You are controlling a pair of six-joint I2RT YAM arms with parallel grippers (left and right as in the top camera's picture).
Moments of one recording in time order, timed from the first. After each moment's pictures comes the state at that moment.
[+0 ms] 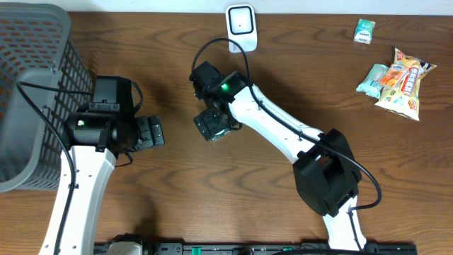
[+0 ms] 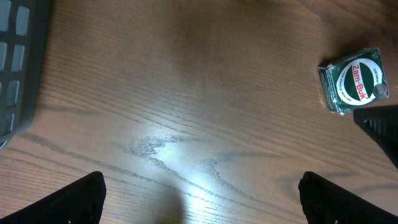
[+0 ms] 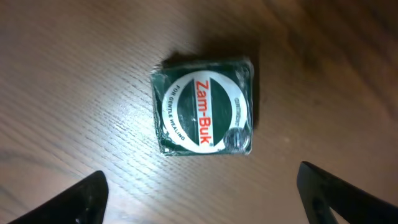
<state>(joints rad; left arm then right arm) -0.06 1.28 1.18 -1.18 -0.03 -0.29 0.74 2.15 1.81 -1.05 -0.03 0.23</state>
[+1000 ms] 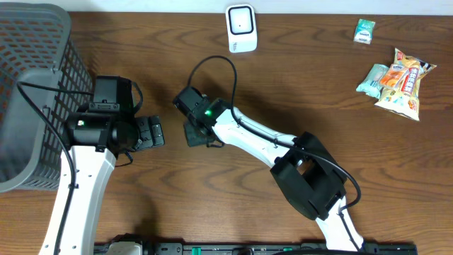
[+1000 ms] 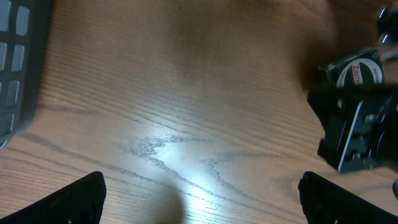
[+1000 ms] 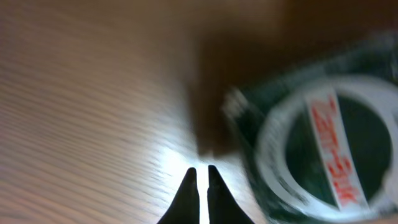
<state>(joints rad) -0.06 1.28 1.18 -1.18 -0.03 -0.29 0.85 2.20 1.66 -0.74 -0.02 0.62</state>
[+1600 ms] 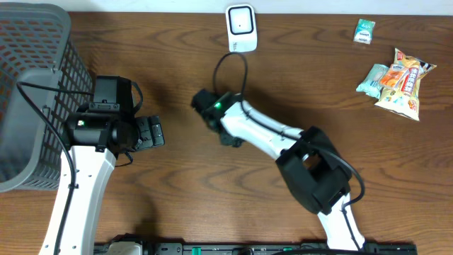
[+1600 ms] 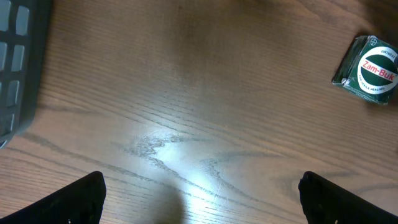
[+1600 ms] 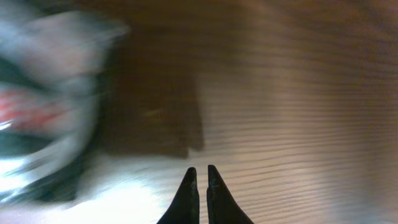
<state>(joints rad) -0.06 1.28 1.18 -1.18 -0.03 -0.29 0.76 2.20 1.65 -1.06 0.39 0.62</state>
